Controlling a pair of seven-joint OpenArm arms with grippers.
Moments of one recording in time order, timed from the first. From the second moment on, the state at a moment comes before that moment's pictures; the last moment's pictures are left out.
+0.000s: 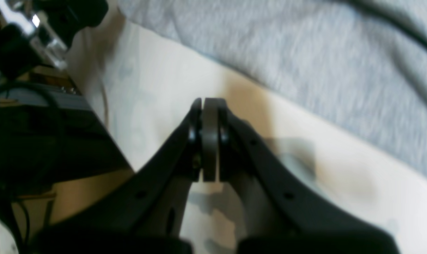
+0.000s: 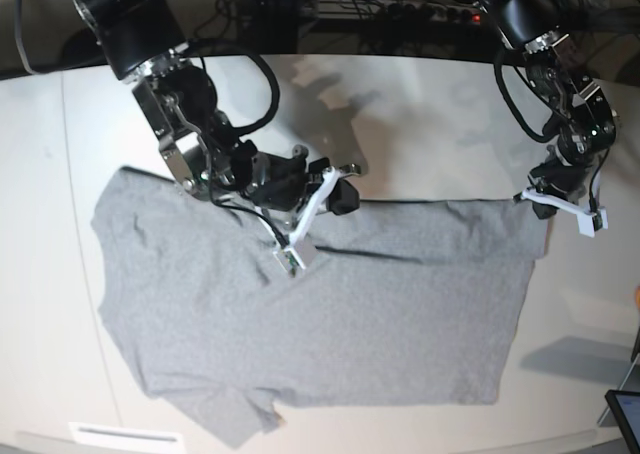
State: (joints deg) left arm 1.9 -12.5 -36.3 91.2 -21.6 -13.7 51.2; right arm 7.7 4.5 -28.5 91.2 47.4 0.5 -51.8
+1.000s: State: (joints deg) left arm 1.9 -12.7 -36.6 91.2 -22.4 -13.7 51.0; right arm 20.8 1.5 -28.8 63.1 47.7 0.6 -41.9
